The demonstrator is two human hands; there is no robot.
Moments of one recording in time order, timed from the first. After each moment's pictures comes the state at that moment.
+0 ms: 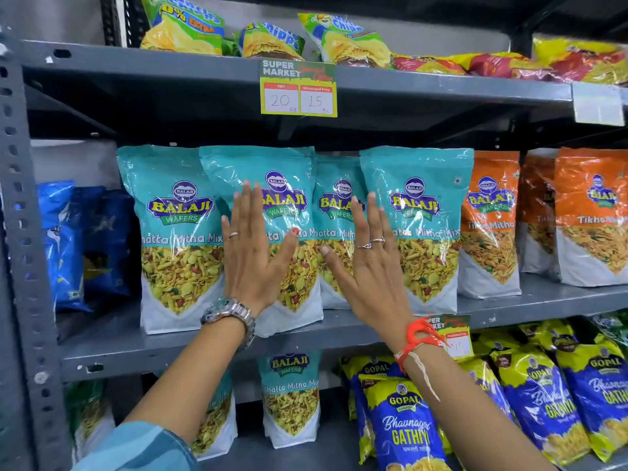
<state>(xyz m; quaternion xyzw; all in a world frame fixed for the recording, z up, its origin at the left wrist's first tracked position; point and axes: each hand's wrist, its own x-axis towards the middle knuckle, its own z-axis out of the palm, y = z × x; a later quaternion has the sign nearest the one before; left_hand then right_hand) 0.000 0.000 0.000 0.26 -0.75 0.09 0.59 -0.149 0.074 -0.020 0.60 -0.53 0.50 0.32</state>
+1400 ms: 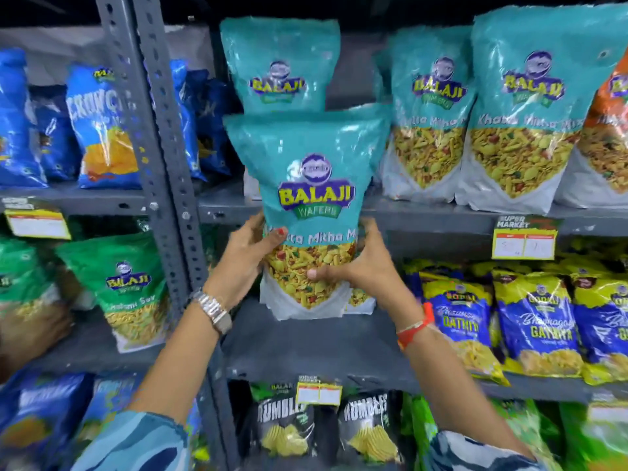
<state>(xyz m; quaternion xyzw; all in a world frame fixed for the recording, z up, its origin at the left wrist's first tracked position) 0.141 0.064 -0.128 0.22 -0.61 -0.51 0.57 -0.046 0.101 -0.134 0.61 -0.52 0.54 -0.26</state>
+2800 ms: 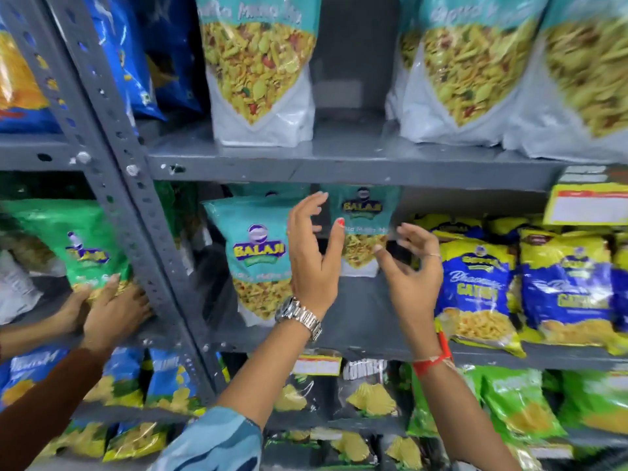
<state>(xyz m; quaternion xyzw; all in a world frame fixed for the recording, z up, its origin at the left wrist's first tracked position) 0.028 0.042 -0.199 0.33 -0.63 -0.19 0.68 -0.089 0.064 -0.232 0.43 -0.49 0.74 -0.19</state>
